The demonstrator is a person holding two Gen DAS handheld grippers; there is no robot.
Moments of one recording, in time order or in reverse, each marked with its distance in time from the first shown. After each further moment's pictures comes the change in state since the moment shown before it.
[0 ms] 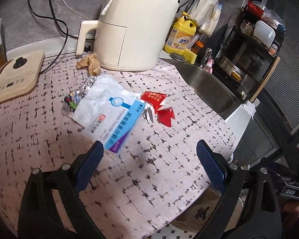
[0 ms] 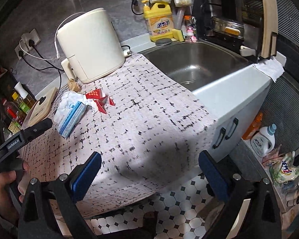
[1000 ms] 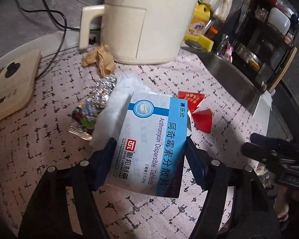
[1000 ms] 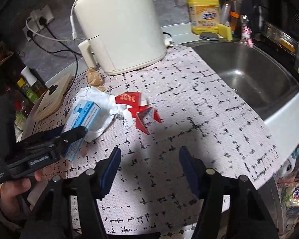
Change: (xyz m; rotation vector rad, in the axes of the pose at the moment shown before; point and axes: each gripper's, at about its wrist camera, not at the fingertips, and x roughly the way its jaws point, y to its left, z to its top) left arm 0.049 0.046 0.030 0.047 0.091 0.059; right arm 0.100 0.094 0.053 -0.139 0.102 0.122
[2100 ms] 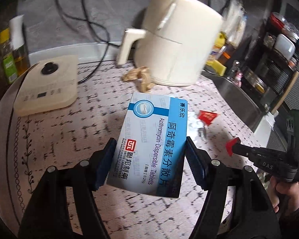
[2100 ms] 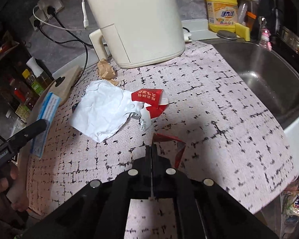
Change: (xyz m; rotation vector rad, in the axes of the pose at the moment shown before) left arm -0.063 0.043 -0.009 -0.073 -0.121 0.049; right arm 0.014 0.016 0.002 -0.035 0.019 0.047
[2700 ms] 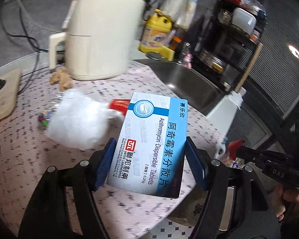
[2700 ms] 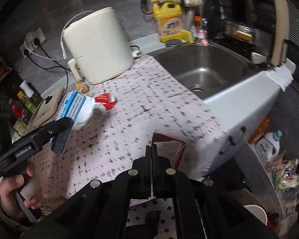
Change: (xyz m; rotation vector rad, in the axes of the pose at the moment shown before) left arm 0.007 -0.139 -0.024 0.144 0.042 -0.208; right arm -0.129 -0.084 -0.067 0.151 -0.099 -0.135
